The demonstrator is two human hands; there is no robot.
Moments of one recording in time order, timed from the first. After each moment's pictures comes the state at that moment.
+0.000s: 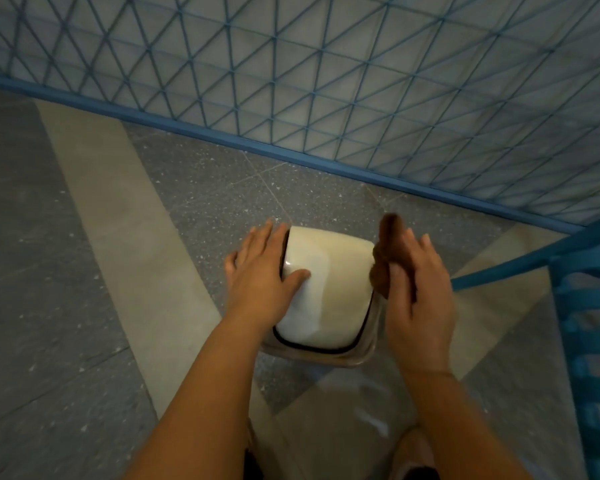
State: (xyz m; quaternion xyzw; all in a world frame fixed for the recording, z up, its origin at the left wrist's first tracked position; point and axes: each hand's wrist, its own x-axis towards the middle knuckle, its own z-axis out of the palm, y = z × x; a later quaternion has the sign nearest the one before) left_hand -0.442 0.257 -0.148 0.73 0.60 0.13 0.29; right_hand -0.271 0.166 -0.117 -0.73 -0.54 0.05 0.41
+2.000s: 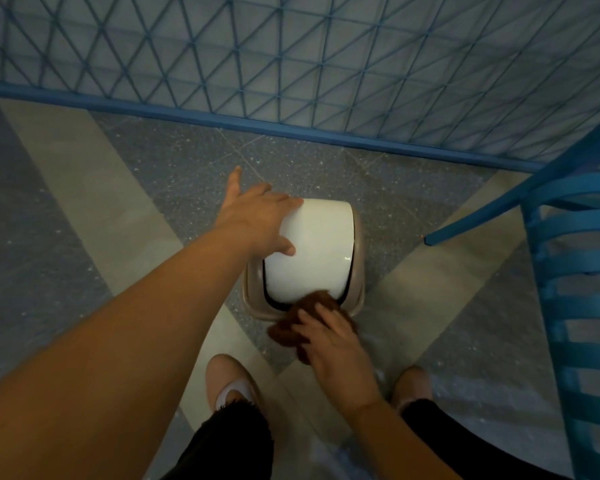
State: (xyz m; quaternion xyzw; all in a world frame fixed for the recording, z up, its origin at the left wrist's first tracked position) left_hand -0.418 0.290 -0.111 0.90 0.40 -0.16 0.06; right_hand -0.323 0.067 -0.231 -0.69 -0.67 0.16 0.23
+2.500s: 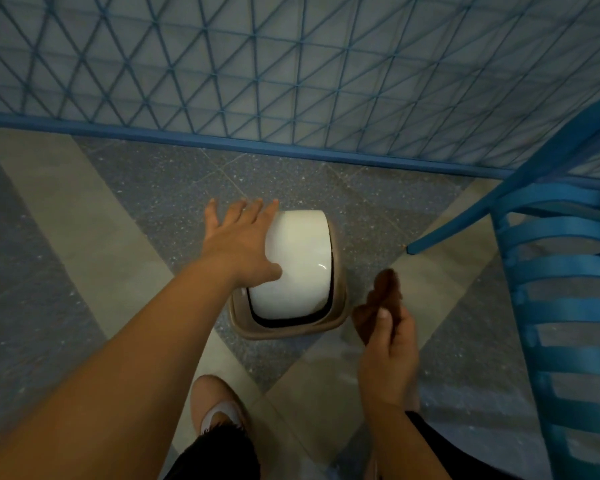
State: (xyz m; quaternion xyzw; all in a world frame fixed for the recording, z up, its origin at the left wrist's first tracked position) left_hand -0.404 0.274 -0.110 0.87 0.46 -0.11 0.11; right_hand -0.281 0.069 -0.182 -0.81 -0.14 0.17 0.55
